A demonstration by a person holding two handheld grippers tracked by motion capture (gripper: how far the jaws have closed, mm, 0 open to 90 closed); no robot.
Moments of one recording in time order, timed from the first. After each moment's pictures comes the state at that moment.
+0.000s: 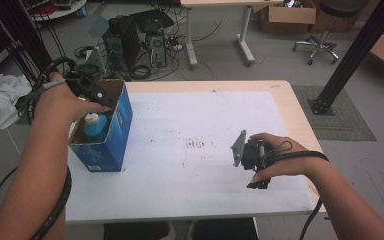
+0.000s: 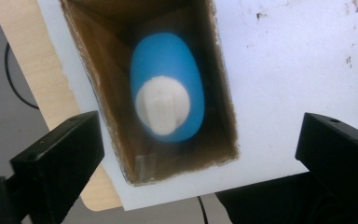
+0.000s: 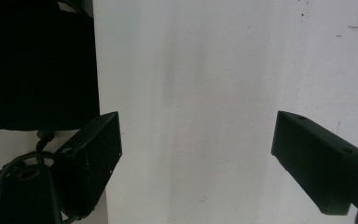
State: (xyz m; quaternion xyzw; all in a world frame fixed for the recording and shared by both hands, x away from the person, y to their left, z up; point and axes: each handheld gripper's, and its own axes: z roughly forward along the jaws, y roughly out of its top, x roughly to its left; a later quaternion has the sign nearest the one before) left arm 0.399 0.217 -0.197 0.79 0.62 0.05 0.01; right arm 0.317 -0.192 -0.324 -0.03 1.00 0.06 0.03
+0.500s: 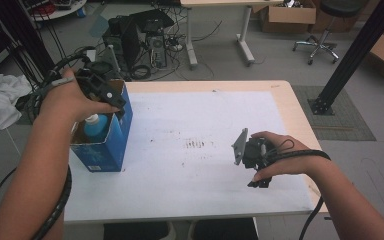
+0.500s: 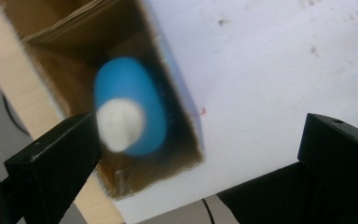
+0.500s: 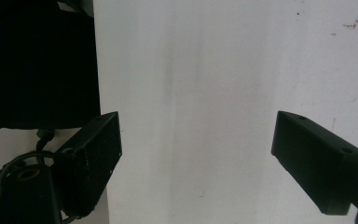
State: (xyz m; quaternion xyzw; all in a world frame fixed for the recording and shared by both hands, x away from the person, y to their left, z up) left arm 0.395 0.189 -0.187 0.84 0.55 0.04 0.04; right arm 0.317 -0.194 -0.318 -0.02 1.00 0.07 0.03
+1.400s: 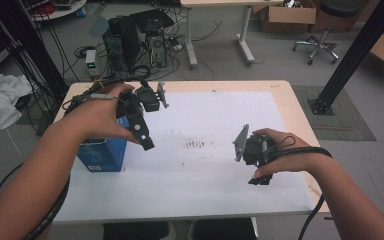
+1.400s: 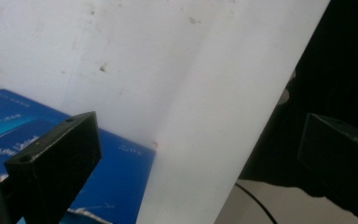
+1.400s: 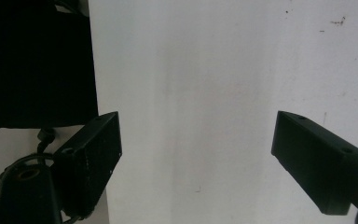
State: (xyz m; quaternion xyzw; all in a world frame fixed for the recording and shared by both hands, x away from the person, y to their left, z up) left arm 0.354 0.100 -0.215 0.98 0.20 0.00 0.04; right arm 0.321 -0.194 -0.312 -0.02 1.00 0.06 0.03
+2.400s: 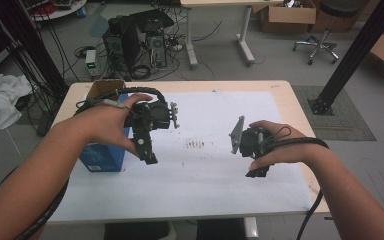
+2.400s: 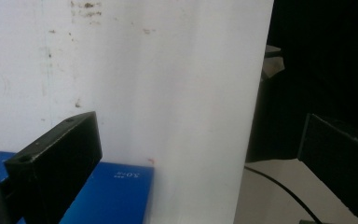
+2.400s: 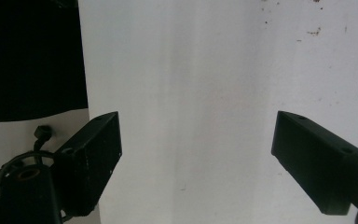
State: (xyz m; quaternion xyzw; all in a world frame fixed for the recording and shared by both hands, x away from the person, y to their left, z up) left arm 0.335 0.080 -0.221 1.00 0.07 -0.01 0.03; right arm 0.334 -0.185 -0.299 -0.02 1.00 0.06 0.03
